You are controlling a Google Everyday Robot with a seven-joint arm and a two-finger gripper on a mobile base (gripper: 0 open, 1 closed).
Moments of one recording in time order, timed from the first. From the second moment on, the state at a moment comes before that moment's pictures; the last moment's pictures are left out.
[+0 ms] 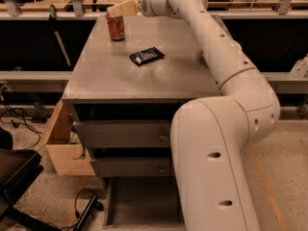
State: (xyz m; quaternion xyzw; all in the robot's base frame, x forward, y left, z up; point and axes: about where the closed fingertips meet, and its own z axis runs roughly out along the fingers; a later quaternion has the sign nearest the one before) arm 0.917 0.066 0.969 -0.31 0.72 0.24 0.57
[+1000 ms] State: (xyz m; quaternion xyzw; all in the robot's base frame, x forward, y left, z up) arm 0.947 0.121 0.930 -0.33 0.68 0.27 0.59
